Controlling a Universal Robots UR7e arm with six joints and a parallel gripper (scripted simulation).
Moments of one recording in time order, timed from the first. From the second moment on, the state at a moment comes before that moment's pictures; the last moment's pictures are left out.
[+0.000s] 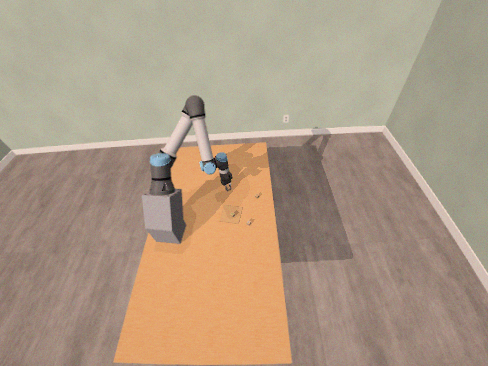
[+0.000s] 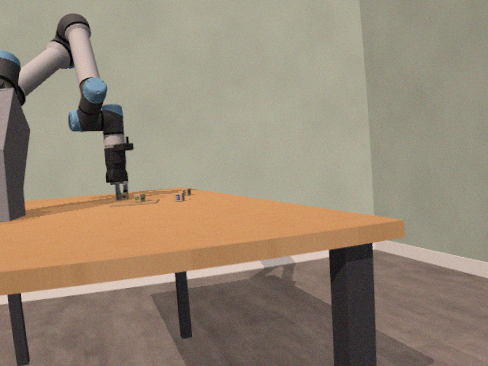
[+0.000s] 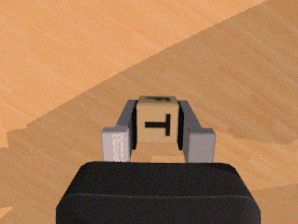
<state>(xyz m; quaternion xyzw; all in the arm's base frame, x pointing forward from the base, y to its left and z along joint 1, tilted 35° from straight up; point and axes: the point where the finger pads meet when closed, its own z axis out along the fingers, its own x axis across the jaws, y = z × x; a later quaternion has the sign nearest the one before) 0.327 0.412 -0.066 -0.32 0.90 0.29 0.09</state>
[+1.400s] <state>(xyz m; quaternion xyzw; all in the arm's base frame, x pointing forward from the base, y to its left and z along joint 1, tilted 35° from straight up) 0.330 0.356 0.013 -0.32 0.90 0.29 0.09</state>
